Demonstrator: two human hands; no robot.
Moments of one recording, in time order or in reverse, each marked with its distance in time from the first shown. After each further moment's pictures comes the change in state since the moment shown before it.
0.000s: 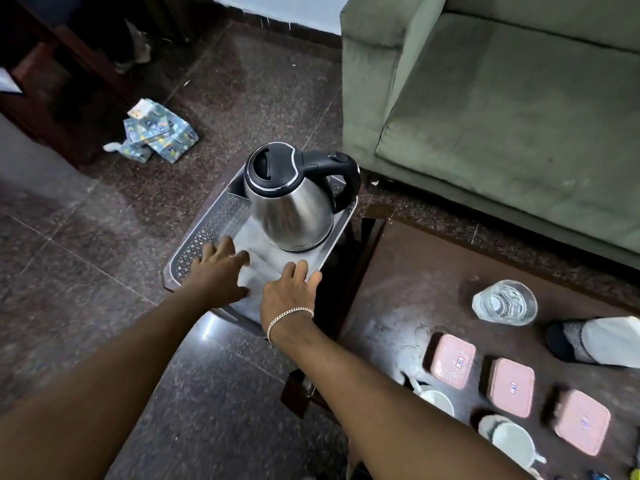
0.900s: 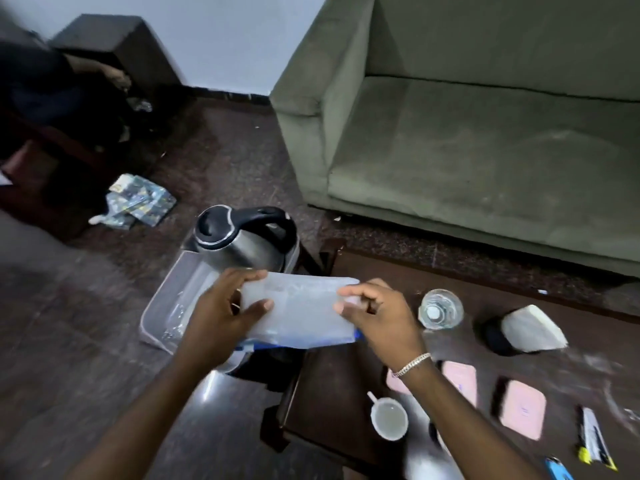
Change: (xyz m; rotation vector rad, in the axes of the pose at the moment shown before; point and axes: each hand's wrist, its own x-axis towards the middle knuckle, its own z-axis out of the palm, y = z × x) left_hand -0.116 0.141 -0.113 -0.856 0.453 0.251; right_hand -0.112 0.220 -0.114 1.211 0.343 0.097
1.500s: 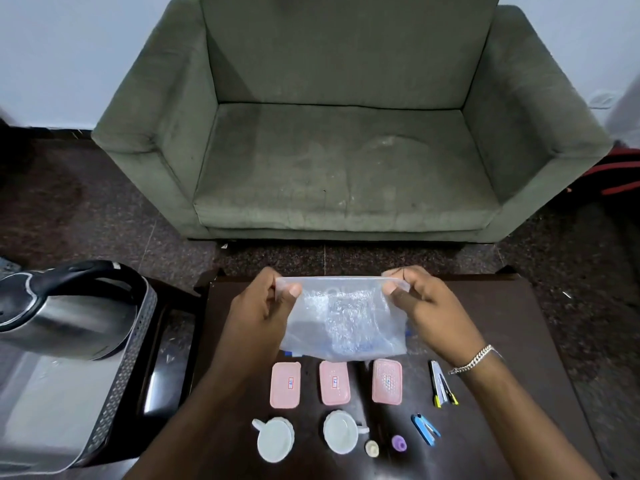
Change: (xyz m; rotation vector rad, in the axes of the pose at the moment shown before) left_hand 0.010 0.205 0.188 -0.241 -0.179 0.190; right_hand -0.069 -0.008 -0.270 -0.215 0.251 0.127
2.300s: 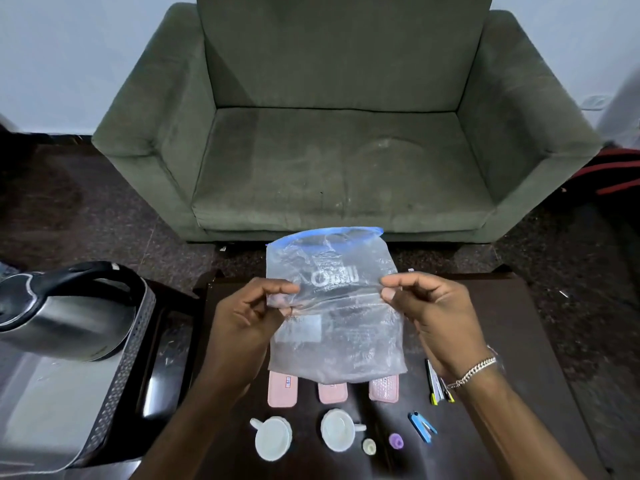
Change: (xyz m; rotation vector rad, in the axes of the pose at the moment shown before) left_hand -0.016 -0.002 -0.002 -0.590 -0.025 0.006; right_hand -0.019 0.001 0.004 0.651 0.160 0.057
